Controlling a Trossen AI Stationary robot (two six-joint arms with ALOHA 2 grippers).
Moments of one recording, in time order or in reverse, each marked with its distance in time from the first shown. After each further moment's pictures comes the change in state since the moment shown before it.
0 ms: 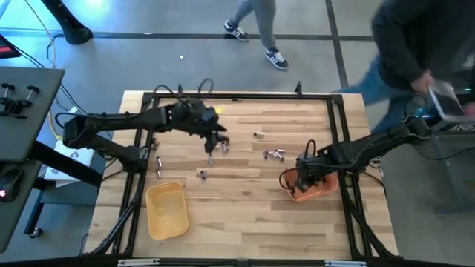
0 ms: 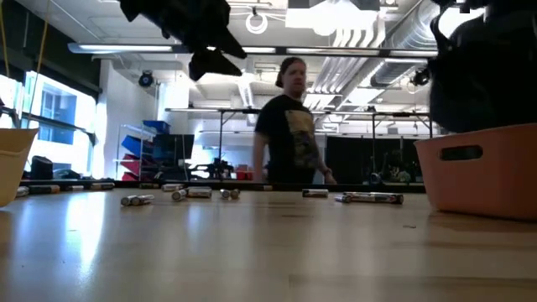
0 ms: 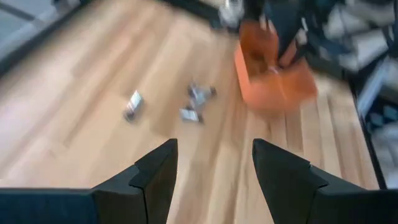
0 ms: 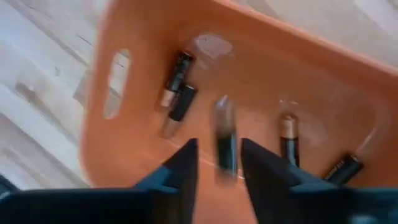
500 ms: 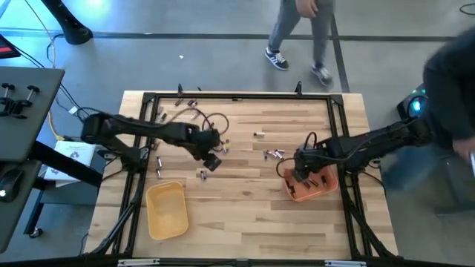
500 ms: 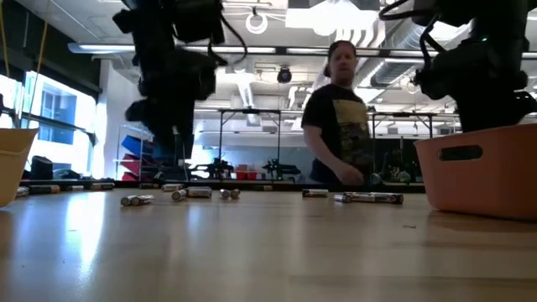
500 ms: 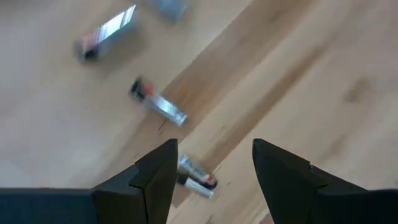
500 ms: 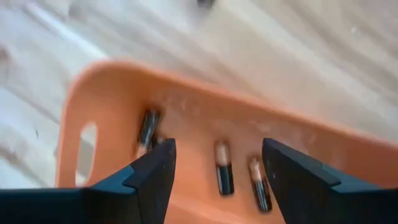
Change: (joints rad) left arm -0.145 0.240 -0.001 -0.422 -0.094 -0.564; right arm -0.134 -0.001 -0.009 -0.011 0.089 -0.038
